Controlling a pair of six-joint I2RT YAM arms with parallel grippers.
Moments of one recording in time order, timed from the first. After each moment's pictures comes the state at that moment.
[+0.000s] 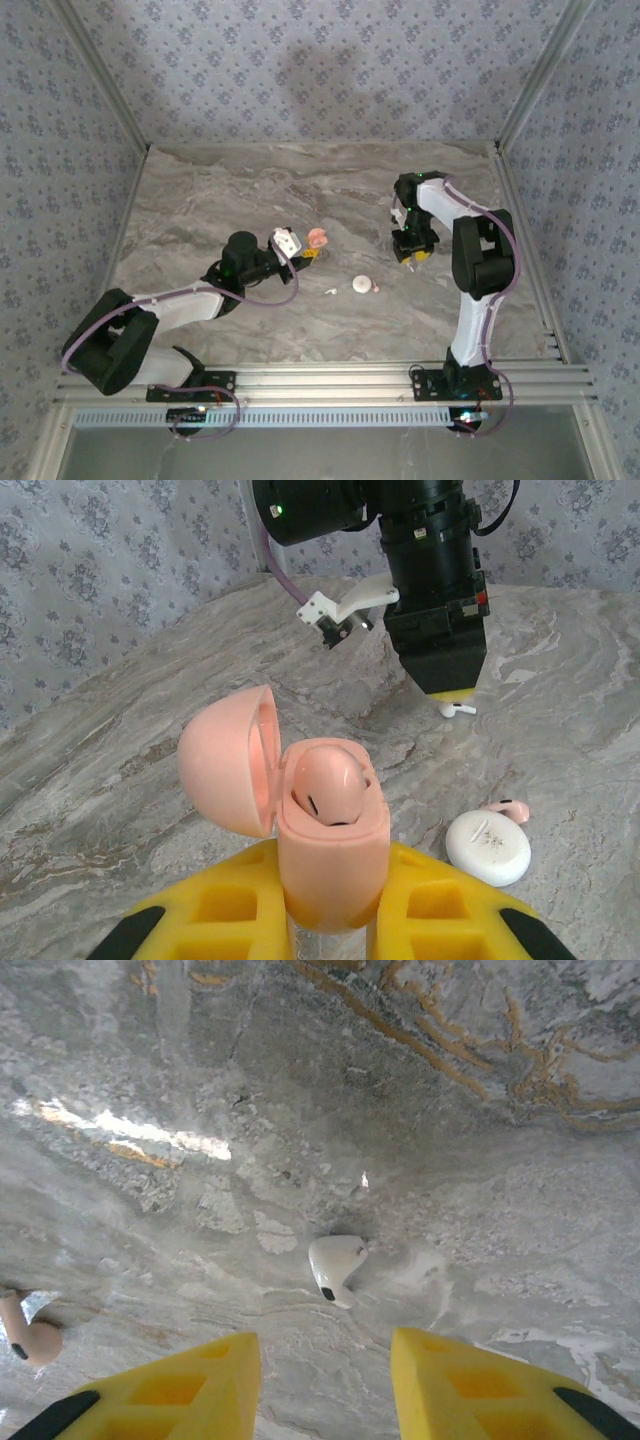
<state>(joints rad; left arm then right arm) -0.64 1.34 0.48 0.64 0.42 0.22 0.23 1.98 1.46 -1.24 0.00 -0.04</state>
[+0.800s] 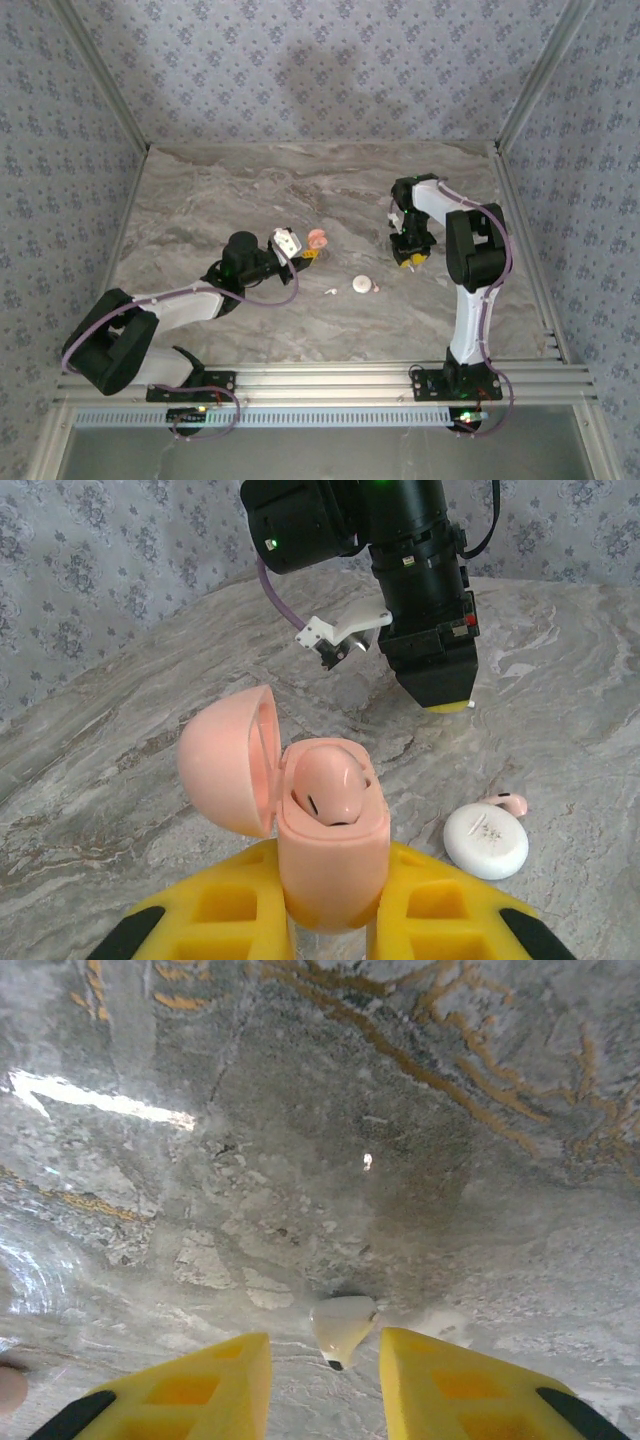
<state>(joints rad) -0.64 1.34 0.48 0.63 0.42 0.22 0.23 2.05 1.48 -1.23 0.00 -0.06</state>
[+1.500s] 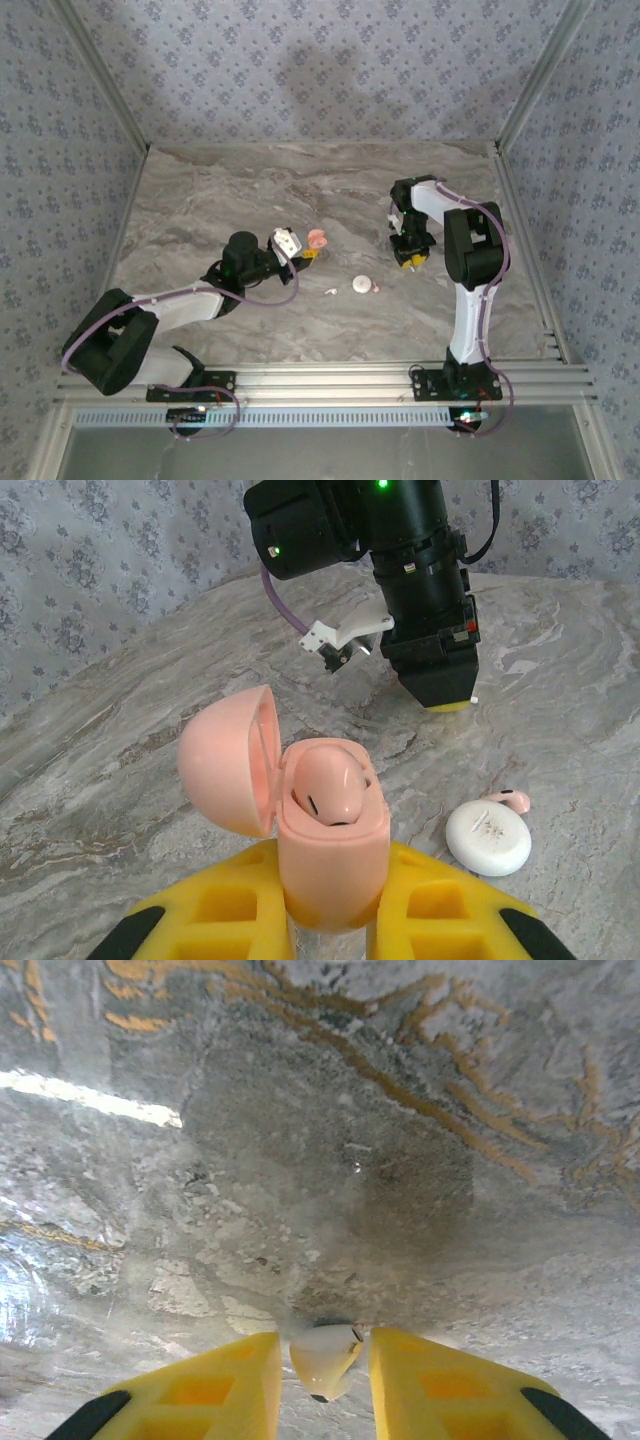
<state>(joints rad) -0.64 1.34 0.48 0.62 0.41 0.22 0.23 2.07 1.47 -1.22 0.02 -0.06</state>
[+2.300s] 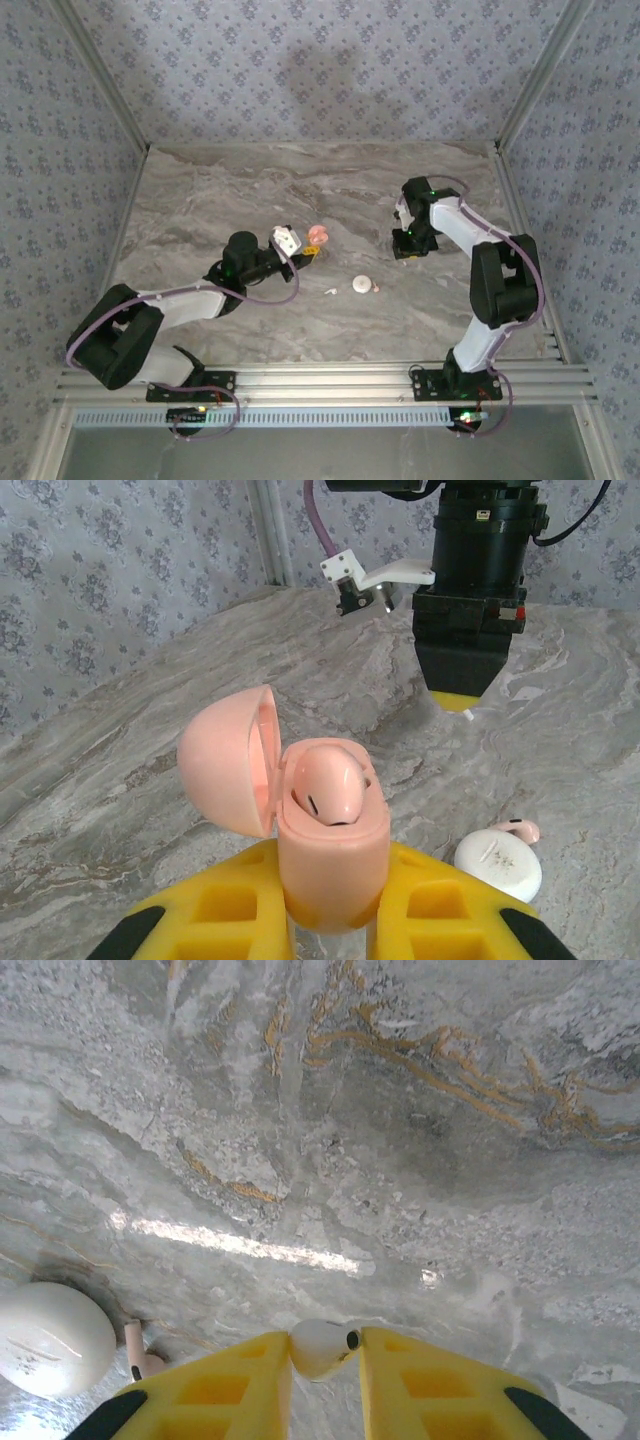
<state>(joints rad) -0.64 1.38 0.48 0.72 0.41 0.19 0.24 1.72 1.21 -0.93 -0.12 0.08</state>
